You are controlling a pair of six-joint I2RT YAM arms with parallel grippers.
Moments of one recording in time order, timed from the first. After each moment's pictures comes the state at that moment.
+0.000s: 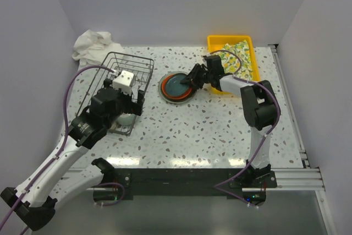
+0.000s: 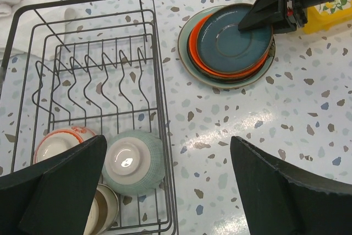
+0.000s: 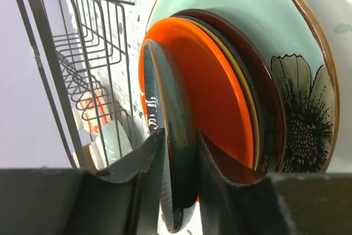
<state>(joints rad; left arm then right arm) -0.61 0.80 0.93 -0.52 -0.28 -0.07 0.35 2.06 1.34 0.07 -0.49 0.94</state>
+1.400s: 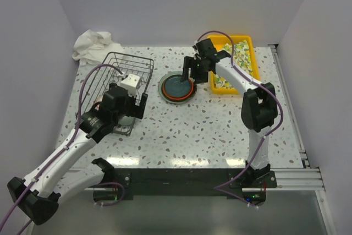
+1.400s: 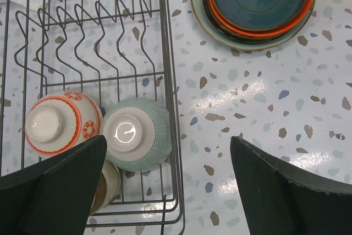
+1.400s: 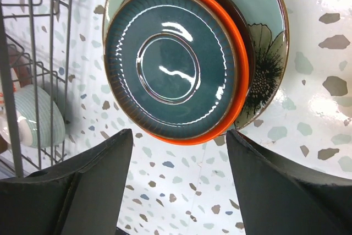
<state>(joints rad) -0.59 0.89 0.89 -0.57 -0.29 -0.09 0.43 2.05 1.80 -0.72 -0.22 0.48</state>
